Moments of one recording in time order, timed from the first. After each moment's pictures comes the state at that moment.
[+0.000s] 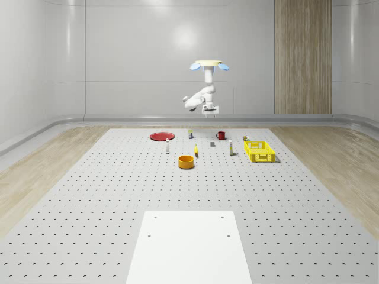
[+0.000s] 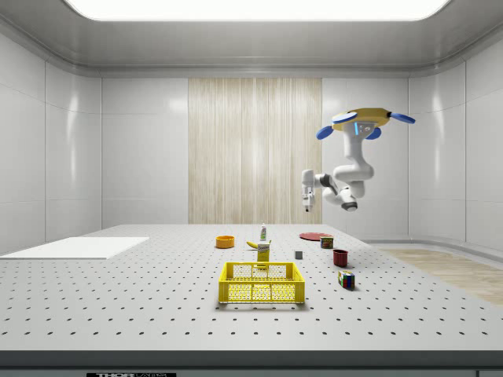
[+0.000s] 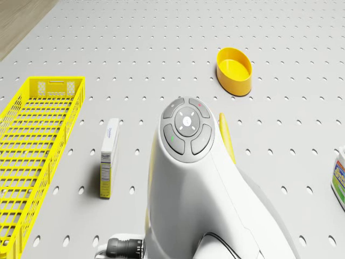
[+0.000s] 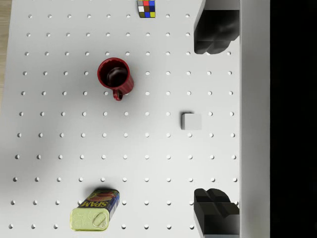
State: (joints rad) arm -0.99 -1.03 1.23 -2.90 -1.98 1.17 1.53
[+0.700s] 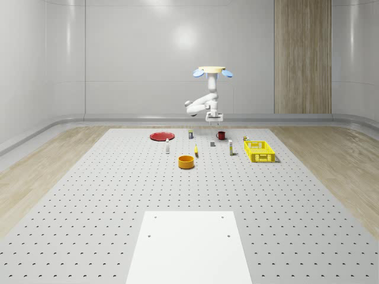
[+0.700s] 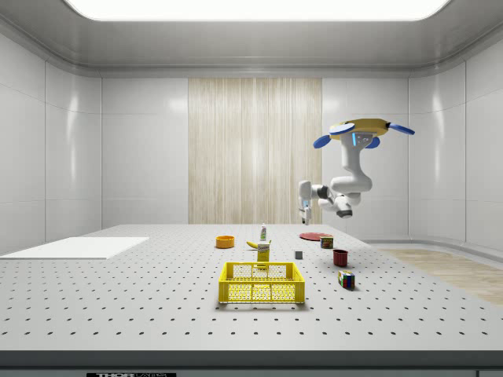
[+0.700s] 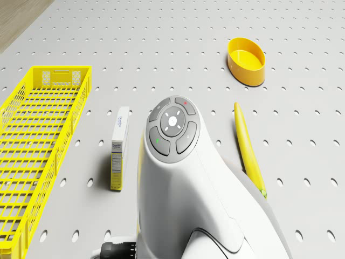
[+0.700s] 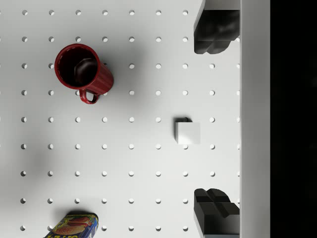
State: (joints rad) arm -1.06 -1.12 1.28 -2.89 -1.96 1.20 1.59
